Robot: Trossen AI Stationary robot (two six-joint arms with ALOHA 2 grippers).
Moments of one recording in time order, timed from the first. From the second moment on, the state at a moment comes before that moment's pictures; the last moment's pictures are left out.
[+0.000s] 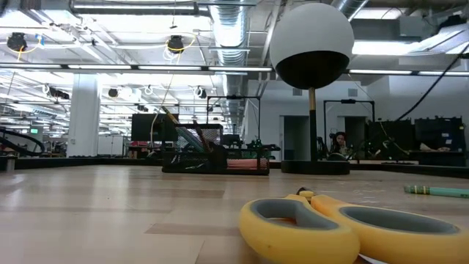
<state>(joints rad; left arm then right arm) -0.70 2.02 1.83 -0.81 -1.04 -0.90 0.58 0.91 0.90 -0.53 0.12 0.16</state>
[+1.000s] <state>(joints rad) -0.16 2.27 1.38 0.57 0.05 -0.27 0.76 0.79 0.91 -0.54 0.32 0.05</state>
